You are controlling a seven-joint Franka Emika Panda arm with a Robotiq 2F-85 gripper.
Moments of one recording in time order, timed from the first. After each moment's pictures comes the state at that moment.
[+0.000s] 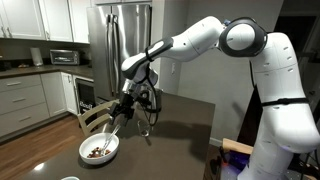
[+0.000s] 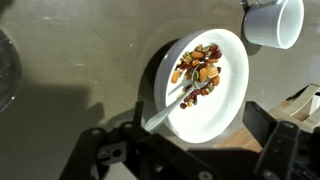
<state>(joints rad) -0.06 0.44 0.11 -1.82 0.67 2.19 -0.27</state>
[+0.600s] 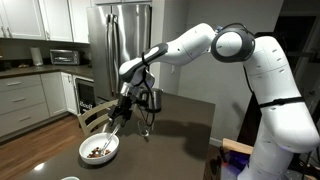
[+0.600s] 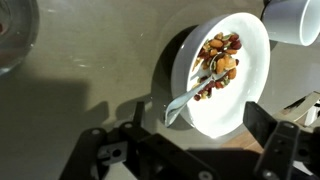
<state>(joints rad) -0.08 0.54 0.11 -1.72 0.64 2.17 -0.33</state>
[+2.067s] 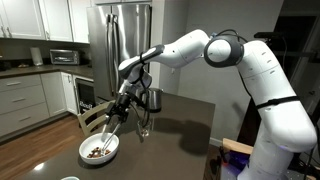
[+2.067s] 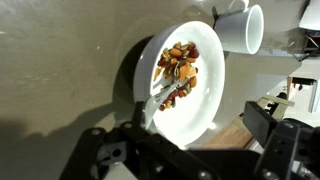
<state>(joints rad) -0.14 0.63 0.14 -1.58 0.76 1.96 -0.39</state>
